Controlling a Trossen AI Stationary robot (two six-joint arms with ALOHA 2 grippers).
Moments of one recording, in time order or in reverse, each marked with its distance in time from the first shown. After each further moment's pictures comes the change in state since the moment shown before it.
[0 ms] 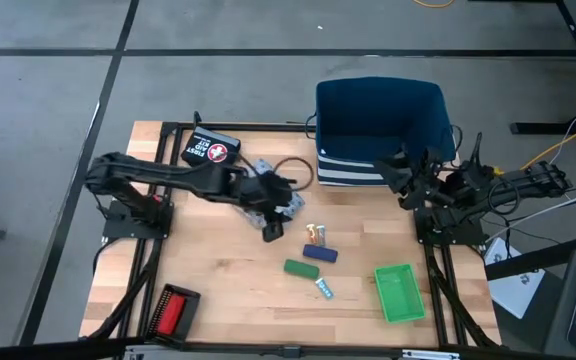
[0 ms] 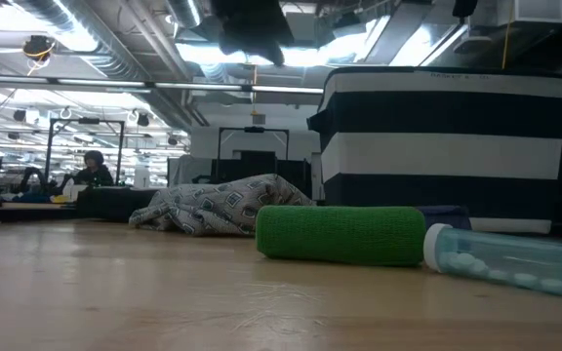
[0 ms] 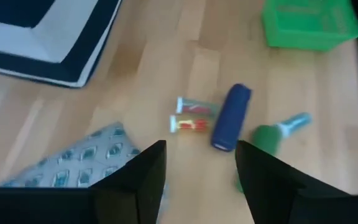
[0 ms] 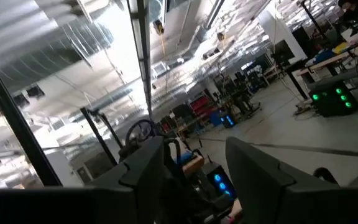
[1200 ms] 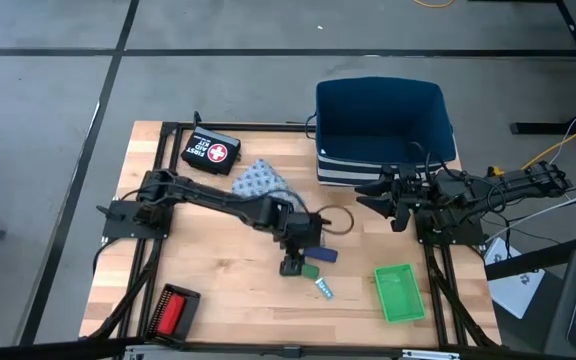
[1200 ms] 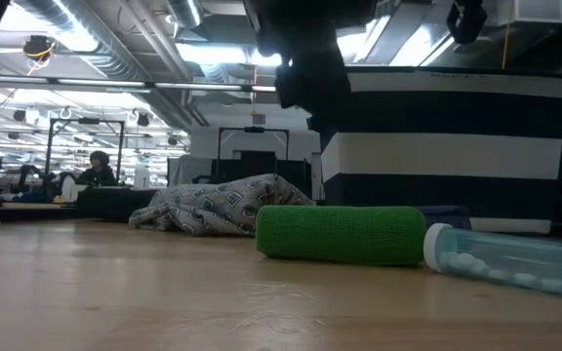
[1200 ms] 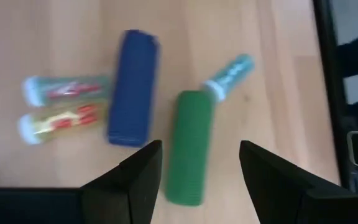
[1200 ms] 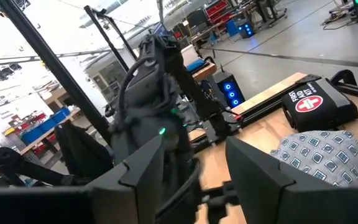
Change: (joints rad) left arm -0.097 0.395 0.257 -0.061 0.274 0.084; right arm 0.000 0.000 0.000 -0.362 -0.252 0.147
